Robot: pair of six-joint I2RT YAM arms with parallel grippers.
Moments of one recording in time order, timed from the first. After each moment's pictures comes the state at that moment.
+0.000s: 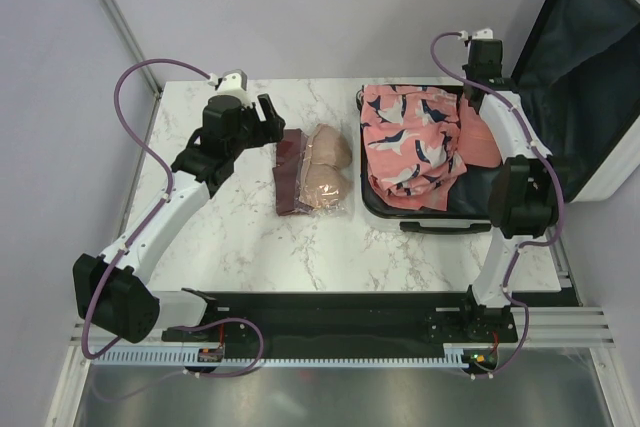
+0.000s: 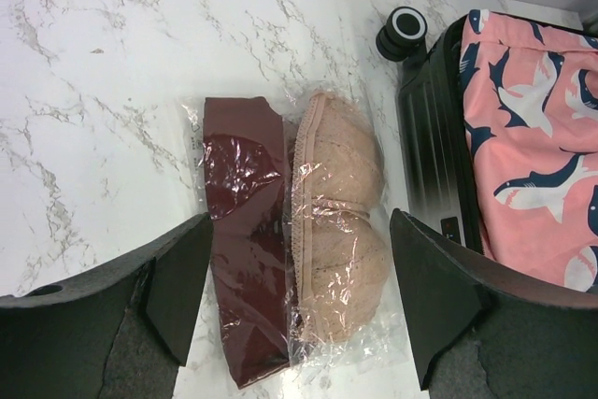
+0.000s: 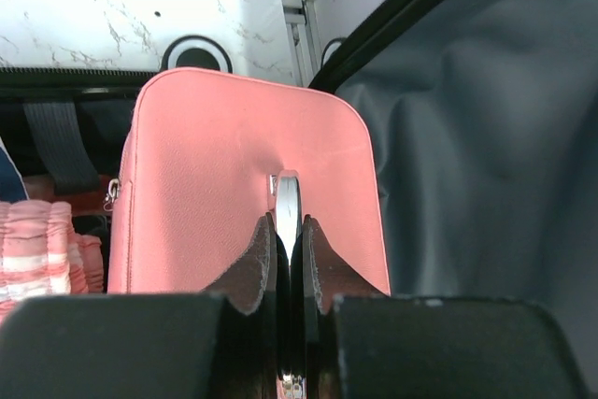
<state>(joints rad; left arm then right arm) -0.38 1.30 1.17 -0.24 -0.12 -0.40 -0.02 1.99 1.82 -0.42 0.49 -0.32</state>
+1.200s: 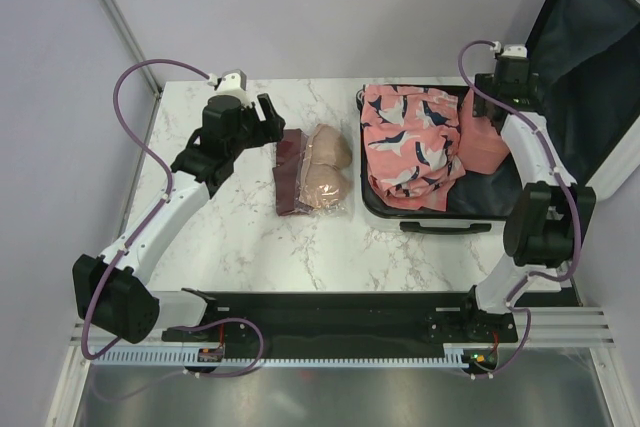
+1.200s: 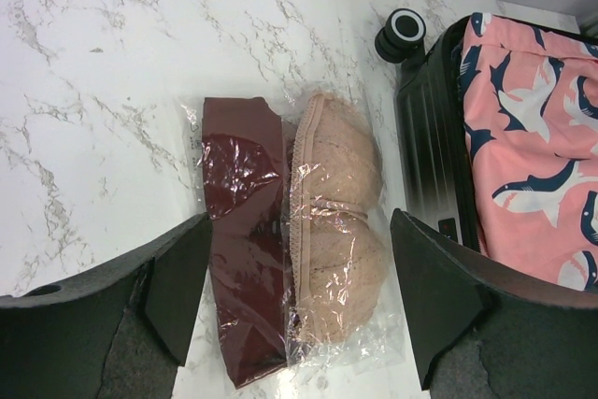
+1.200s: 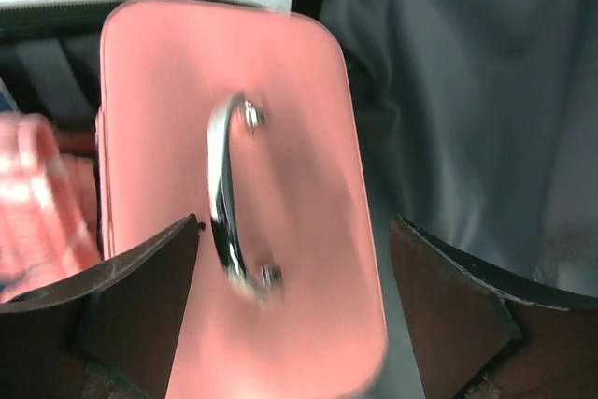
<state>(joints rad) -0.38 1.30 1.17 -0.24 -0.13 -0.41 -0.10 1.75 1.53 -0.37 0.36 -0.11</state>
